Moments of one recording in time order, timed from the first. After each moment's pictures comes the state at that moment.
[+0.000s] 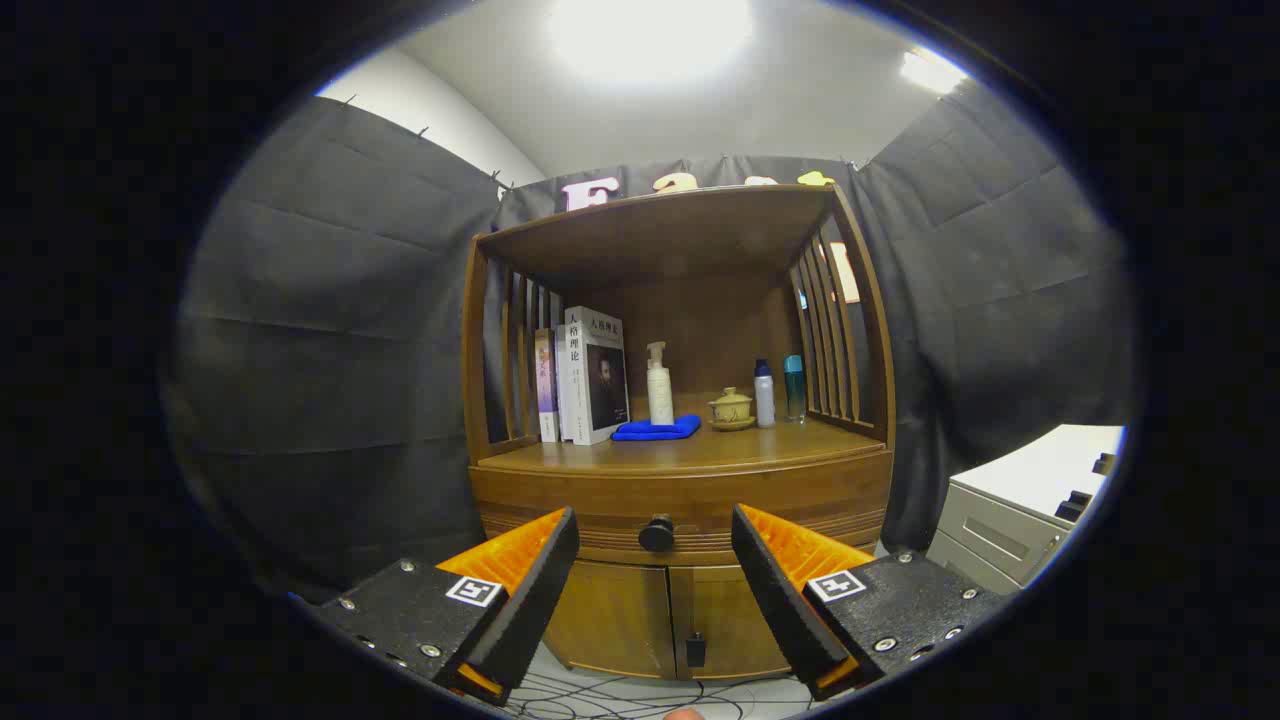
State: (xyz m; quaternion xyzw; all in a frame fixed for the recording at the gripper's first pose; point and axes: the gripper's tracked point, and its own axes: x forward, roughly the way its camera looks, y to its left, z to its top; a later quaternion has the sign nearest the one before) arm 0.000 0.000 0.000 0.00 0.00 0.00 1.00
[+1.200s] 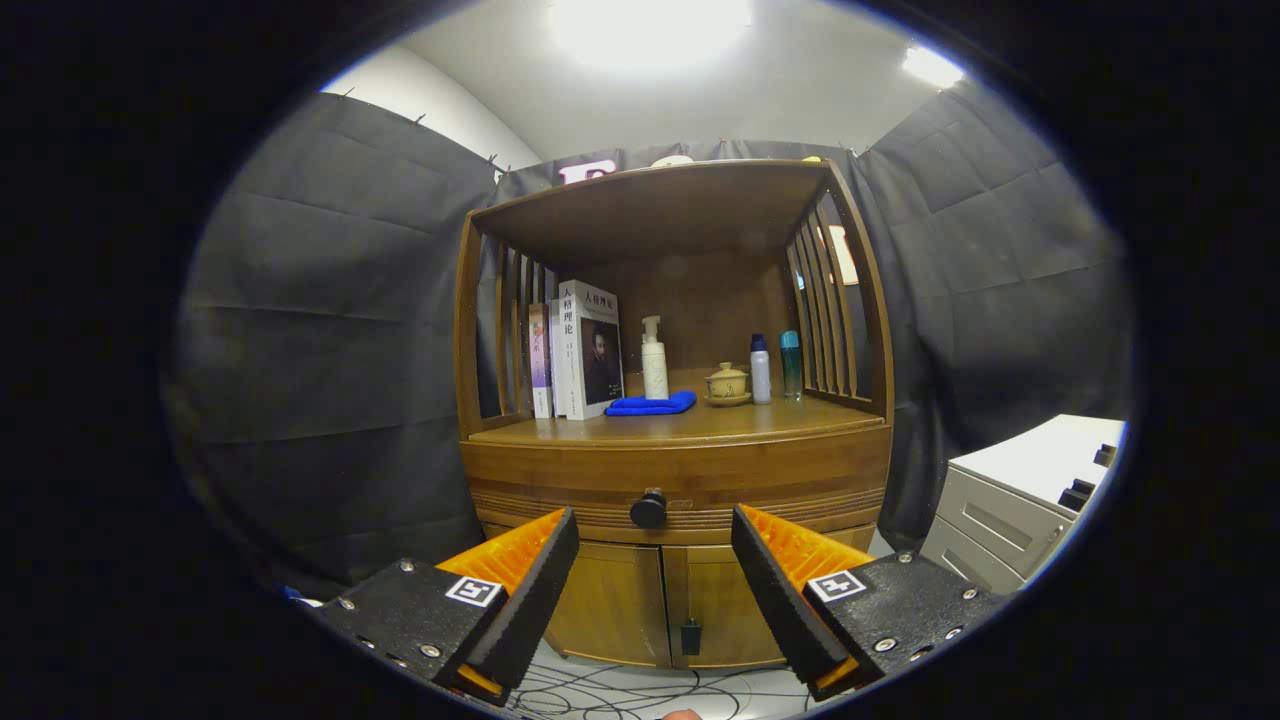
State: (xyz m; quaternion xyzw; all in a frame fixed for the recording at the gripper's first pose) arm 0.005 -0.002 -0.031 0.00 0.04 0.00 1.00
